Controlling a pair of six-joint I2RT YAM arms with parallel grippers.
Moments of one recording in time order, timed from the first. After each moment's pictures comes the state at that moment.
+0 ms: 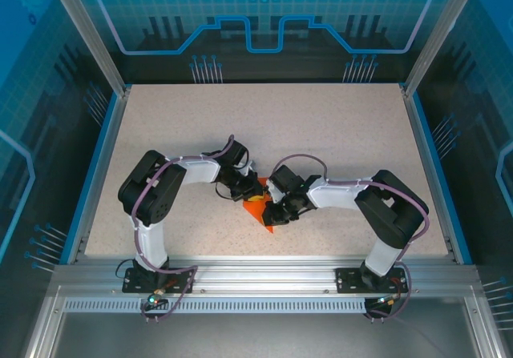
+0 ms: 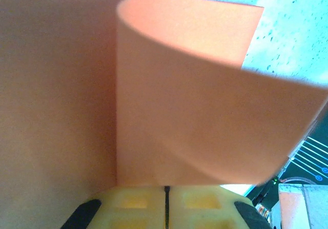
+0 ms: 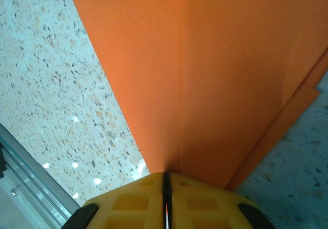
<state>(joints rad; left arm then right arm) -0.49 1.92 1.02 -0.31 0.66 -0.77 0.79 1.71 0.84 -0.35 -0.46 0.59</state>
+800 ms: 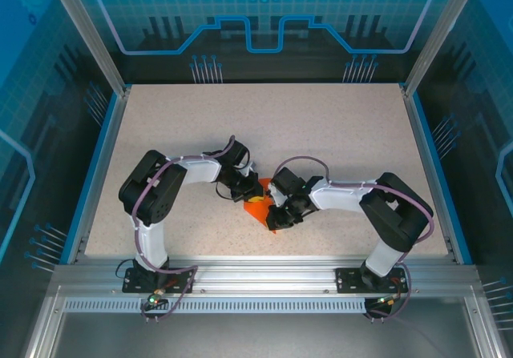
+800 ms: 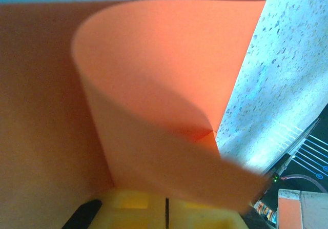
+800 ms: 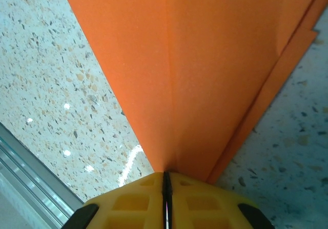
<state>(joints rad) -0.50 1.92 1.04 -0.34 0.67 -0.77 0.79 1.68 0.82 -0.43 -0.45 0.54</state>
